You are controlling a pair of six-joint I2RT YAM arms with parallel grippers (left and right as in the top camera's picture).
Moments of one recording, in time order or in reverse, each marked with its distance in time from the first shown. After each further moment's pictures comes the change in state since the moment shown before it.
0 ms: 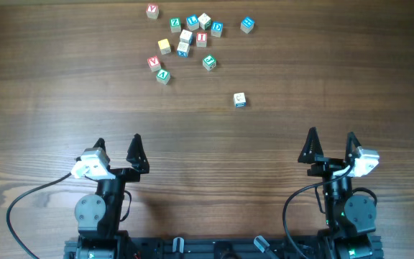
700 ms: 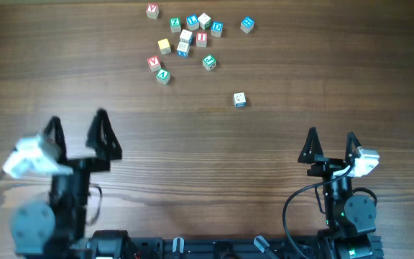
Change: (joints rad) left arm 0.000 0.375 0.751 -0.262 -0.055 -0.015; right arm 0.000 0.000 0.000 0.001 0.001 0.000
